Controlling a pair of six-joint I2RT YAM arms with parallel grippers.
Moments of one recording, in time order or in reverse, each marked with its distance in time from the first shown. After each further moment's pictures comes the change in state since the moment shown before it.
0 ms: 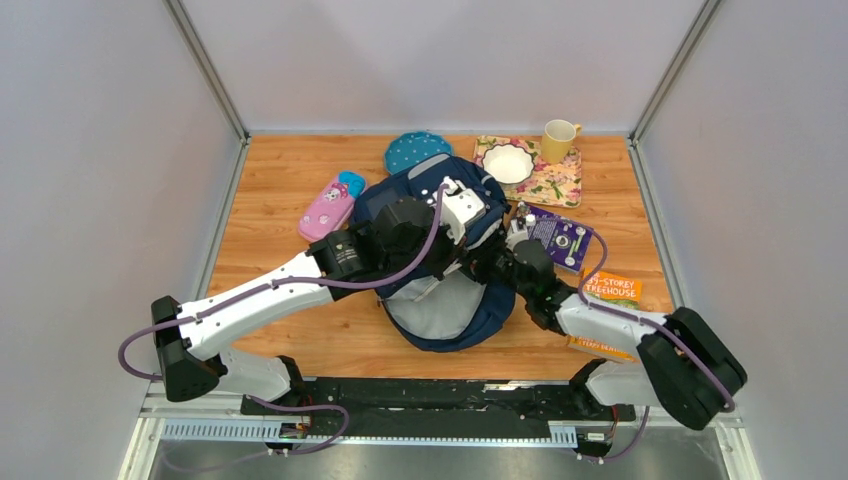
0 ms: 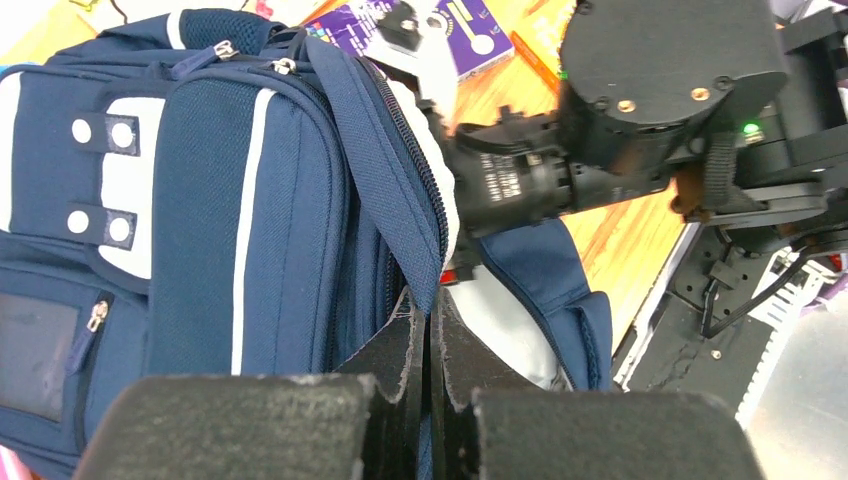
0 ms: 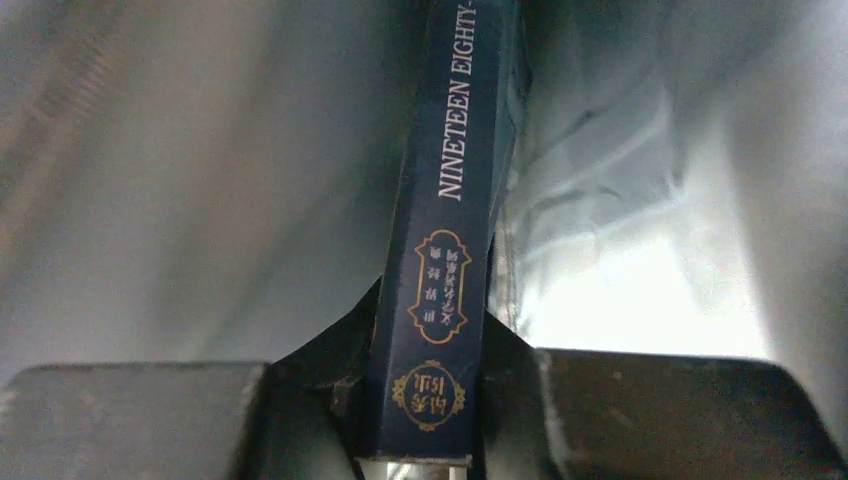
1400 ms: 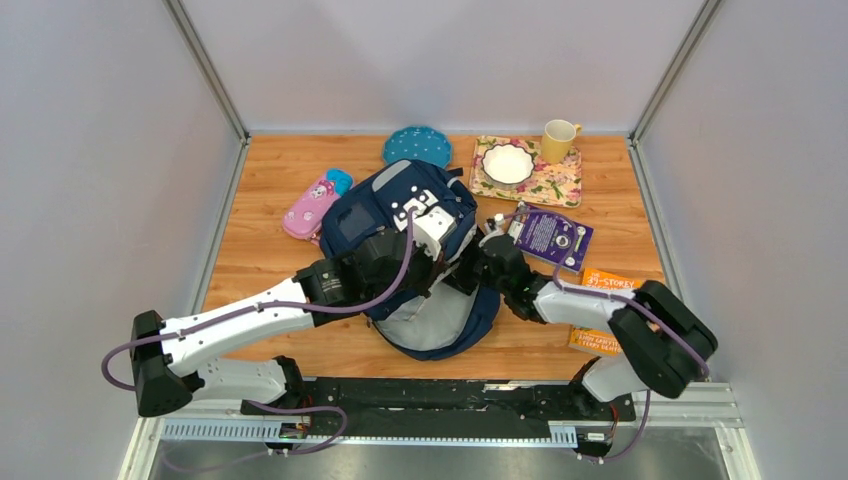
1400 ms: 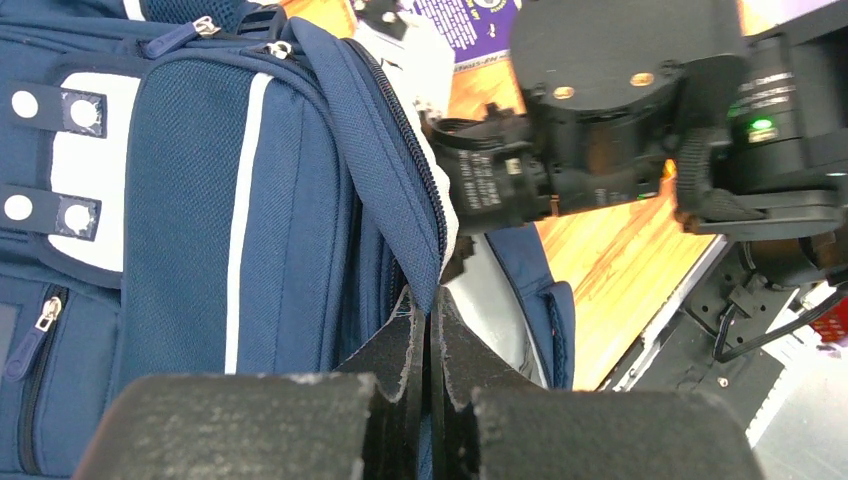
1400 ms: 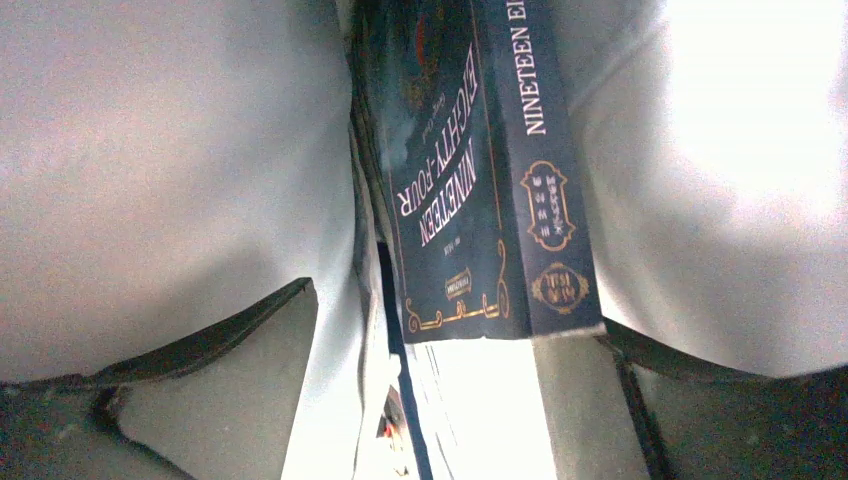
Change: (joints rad) left arm -0.028 -0.155 -0.277 0.130 -0.163 -0.159; right arm 0.076 0.283 0.174 -0.087 0.014 -0.200
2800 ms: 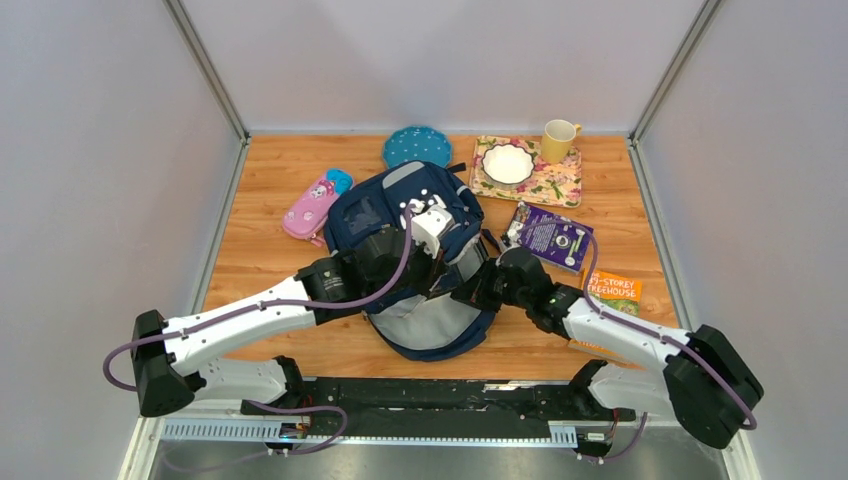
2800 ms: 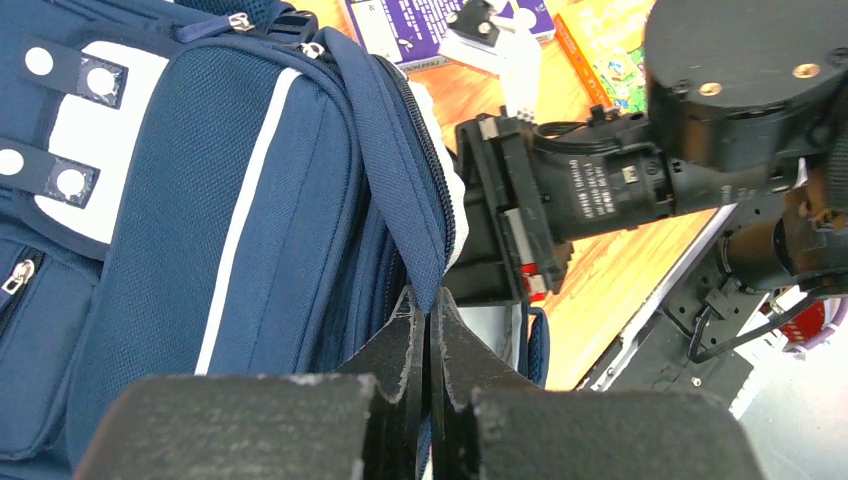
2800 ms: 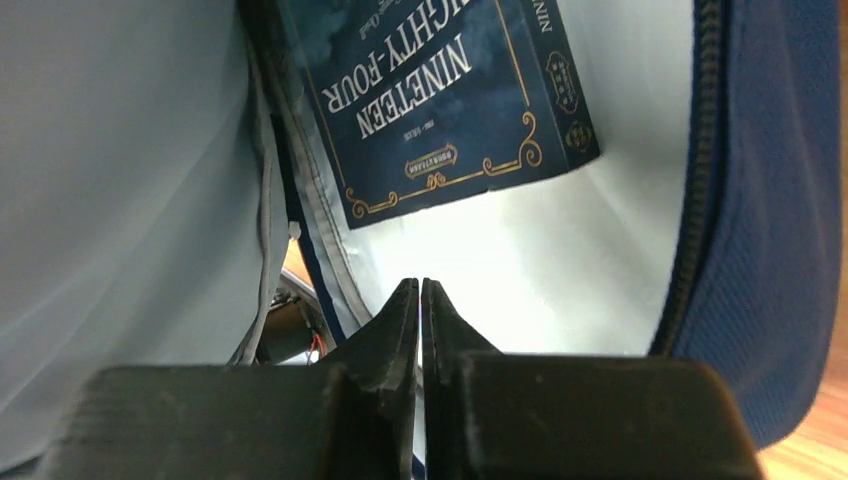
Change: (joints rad) left arm 0.010 0.004 -0.020 0.020 0.035 -0.067; right arm 0.002 -0.379 -0.100 -0.465 -0.063 -0.125
